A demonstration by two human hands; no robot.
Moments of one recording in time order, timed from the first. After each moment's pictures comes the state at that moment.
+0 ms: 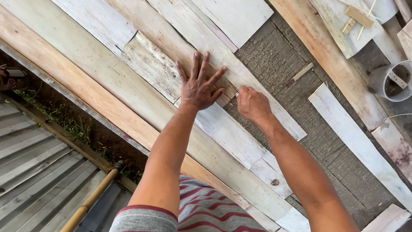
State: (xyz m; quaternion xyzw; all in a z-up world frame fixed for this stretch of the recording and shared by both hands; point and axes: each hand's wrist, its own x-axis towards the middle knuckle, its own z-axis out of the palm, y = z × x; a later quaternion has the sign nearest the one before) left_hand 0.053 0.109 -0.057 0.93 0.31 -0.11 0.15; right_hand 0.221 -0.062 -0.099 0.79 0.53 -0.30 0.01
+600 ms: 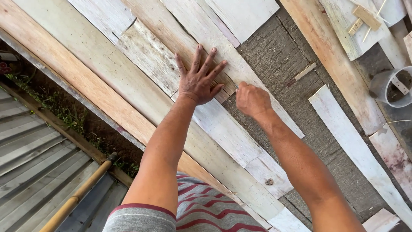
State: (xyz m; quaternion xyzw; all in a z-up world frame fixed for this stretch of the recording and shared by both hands) left_hand 0.053 0.109 -0.053 0.93 0.30 -0.11 0.15; right_hand 0.219 -0.043 -0.060 0.78 0.55 -0.29 0.05
